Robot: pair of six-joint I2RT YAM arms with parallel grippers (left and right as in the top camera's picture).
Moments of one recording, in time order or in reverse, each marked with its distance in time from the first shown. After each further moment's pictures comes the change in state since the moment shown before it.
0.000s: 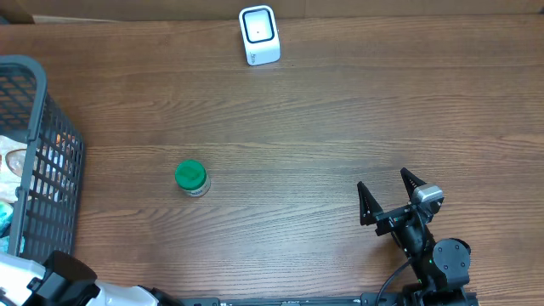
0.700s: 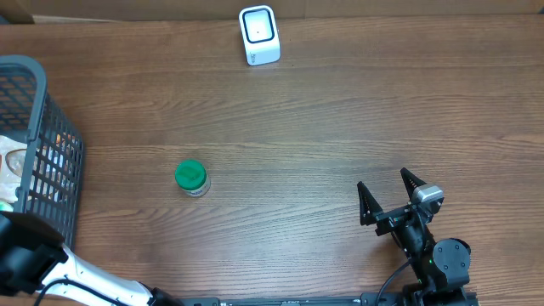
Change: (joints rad) left arm -0.041 0.348 -0.008 0.105 0.157 0.199; right arm 0.000 0.000 0.000 0.000 0.000 0.000
